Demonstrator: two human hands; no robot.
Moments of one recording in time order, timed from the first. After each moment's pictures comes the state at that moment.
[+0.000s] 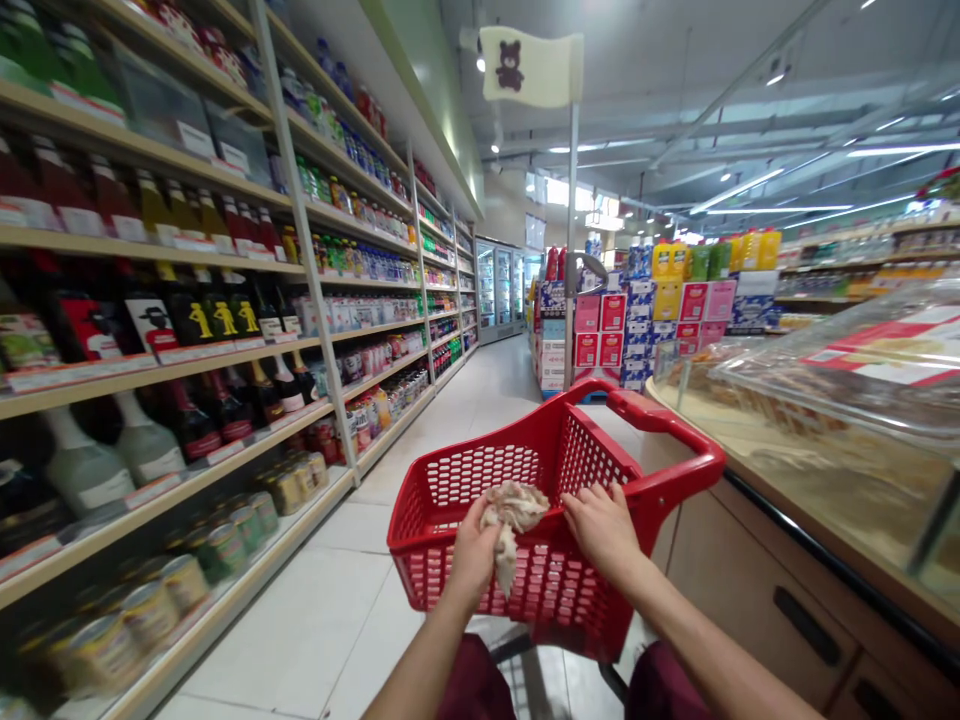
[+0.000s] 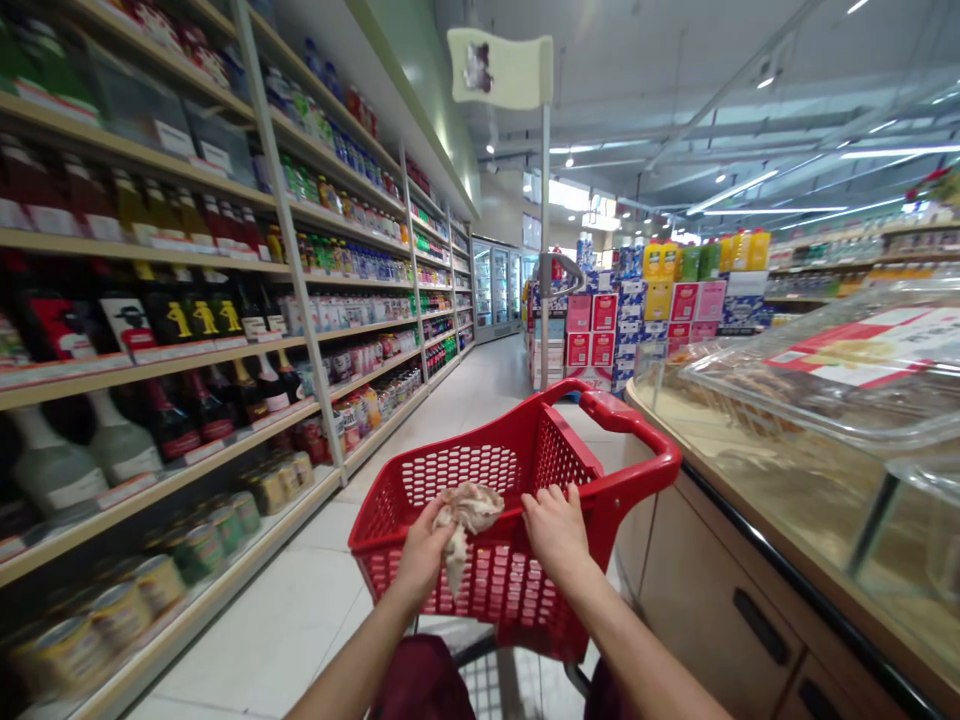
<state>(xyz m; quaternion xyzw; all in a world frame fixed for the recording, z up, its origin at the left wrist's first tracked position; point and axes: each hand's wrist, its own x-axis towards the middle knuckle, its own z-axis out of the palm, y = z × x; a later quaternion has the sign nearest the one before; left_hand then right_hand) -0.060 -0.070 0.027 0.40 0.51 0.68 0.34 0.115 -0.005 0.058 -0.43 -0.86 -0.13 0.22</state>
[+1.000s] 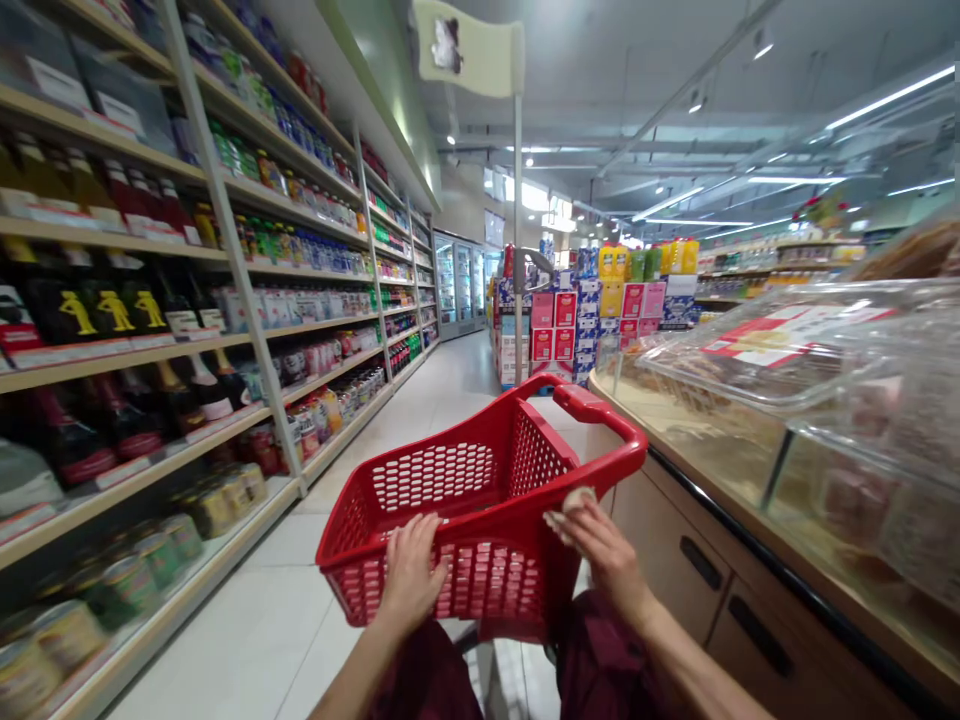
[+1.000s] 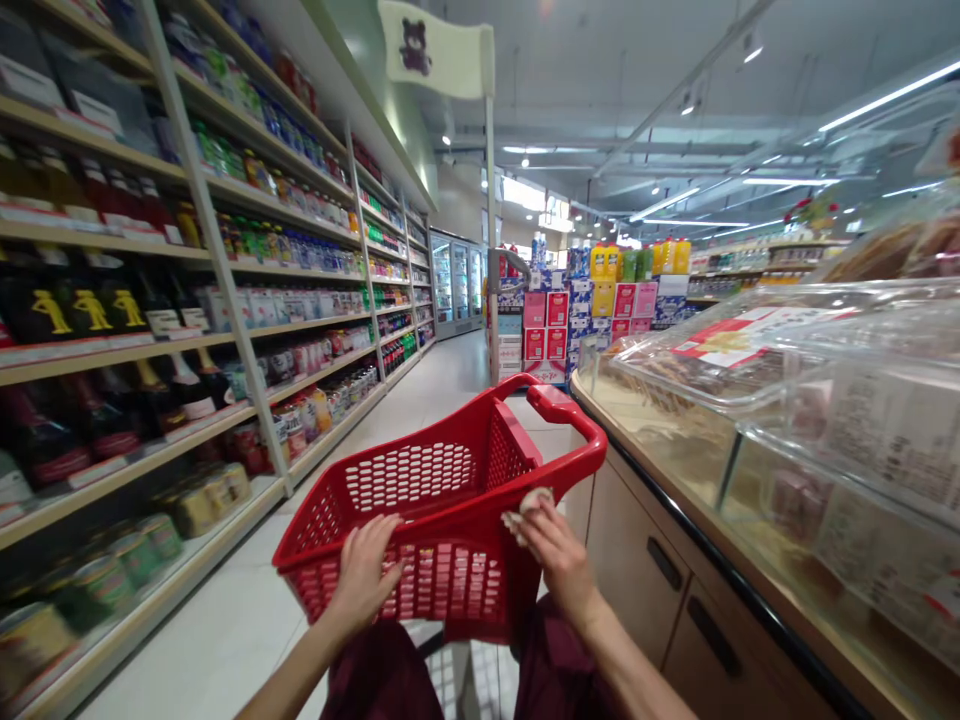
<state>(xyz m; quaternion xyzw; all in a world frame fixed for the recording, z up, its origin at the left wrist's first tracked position) -0.089 -0.093 -0.011 0.64 0.70 0.32 -0.02 0.216 -0.012 -0.010 -0.28 -0.83 -0.04 0.48</state>
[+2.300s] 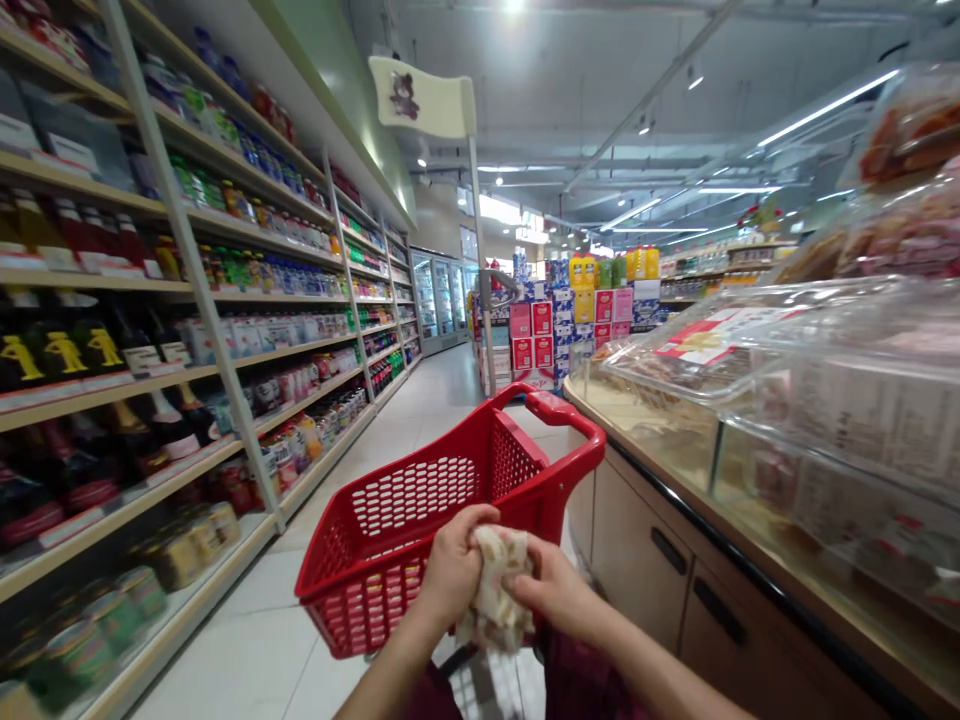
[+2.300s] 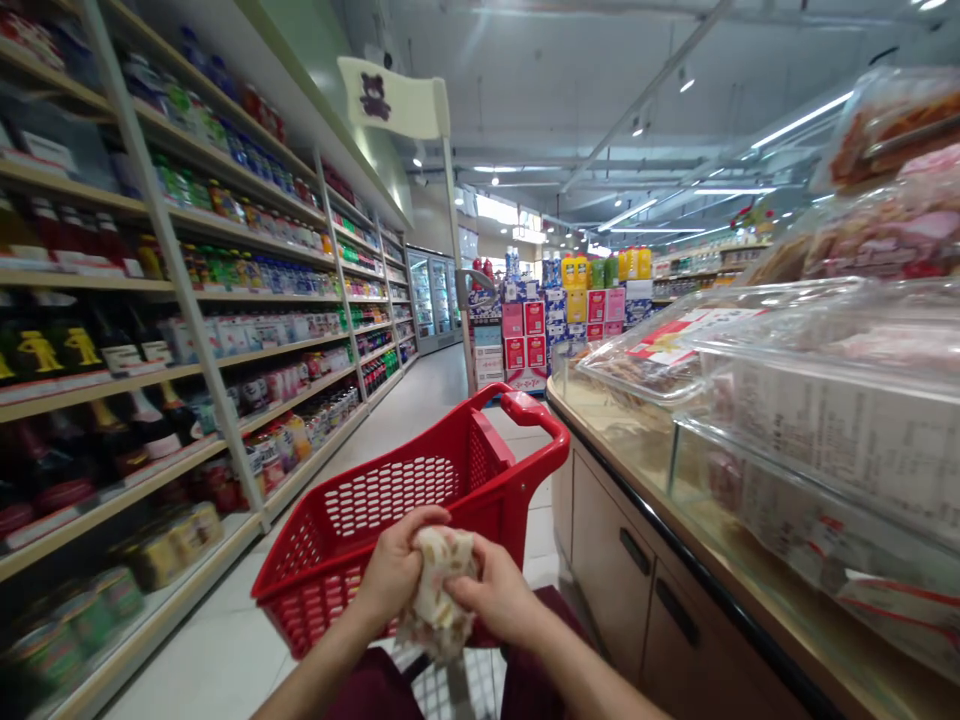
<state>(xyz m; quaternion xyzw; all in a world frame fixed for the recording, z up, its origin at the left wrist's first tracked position) 0.014 -0.099 0.080 0.60 0.50 0.53 0.32 0.165 -0.078 0.065 -0.23 -0.67 0.58 0.41</state>
